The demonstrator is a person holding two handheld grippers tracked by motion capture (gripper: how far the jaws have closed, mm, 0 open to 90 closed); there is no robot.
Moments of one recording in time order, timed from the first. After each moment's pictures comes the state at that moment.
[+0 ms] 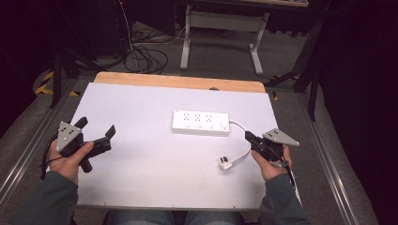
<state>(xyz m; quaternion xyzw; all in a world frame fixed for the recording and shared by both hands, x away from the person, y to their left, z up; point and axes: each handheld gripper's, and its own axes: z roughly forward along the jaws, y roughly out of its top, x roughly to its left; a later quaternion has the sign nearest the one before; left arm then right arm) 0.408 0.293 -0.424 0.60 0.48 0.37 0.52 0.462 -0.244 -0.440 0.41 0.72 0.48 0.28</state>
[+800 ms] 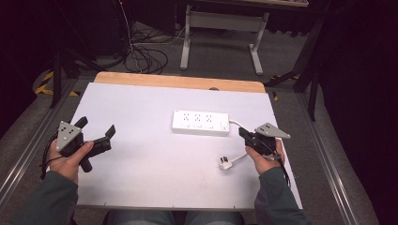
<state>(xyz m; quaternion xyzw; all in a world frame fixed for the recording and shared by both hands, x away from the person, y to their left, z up) 0.409 0.293 -0.424 0.60 0.48 0.37 0.52 0.481 -0.228 -0.441 0.40 0.74 0.47 0.27</state>
